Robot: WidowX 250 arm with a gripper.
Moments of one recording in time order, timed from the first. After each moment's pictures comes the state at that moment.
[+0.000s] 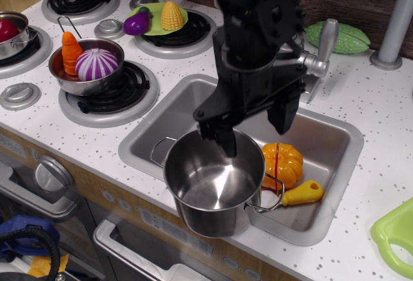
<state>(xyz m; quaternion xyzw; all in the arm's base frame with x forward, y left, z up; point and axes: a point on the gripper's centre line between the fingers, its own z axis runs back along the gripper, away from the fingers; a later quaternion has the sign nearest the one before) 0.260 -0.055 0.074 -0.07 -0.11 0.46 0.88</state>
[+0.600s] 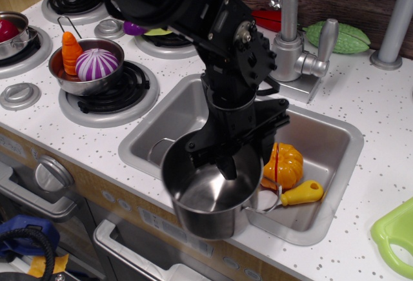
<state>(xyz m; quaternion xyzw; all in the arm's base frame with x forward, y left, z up) 0.257 -0.049 0.038 -0.07 -0.09 0.45 0.89</state>
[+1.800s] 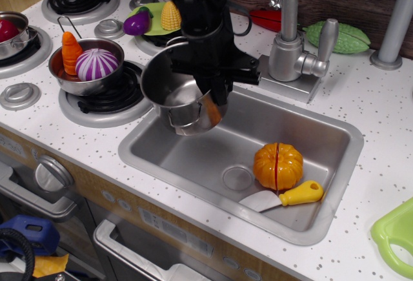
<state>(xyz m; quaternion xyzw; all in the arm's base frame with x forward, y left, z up) 0.321 0.014 0.049 -0.05 -0.16 0.07 0.98</state>
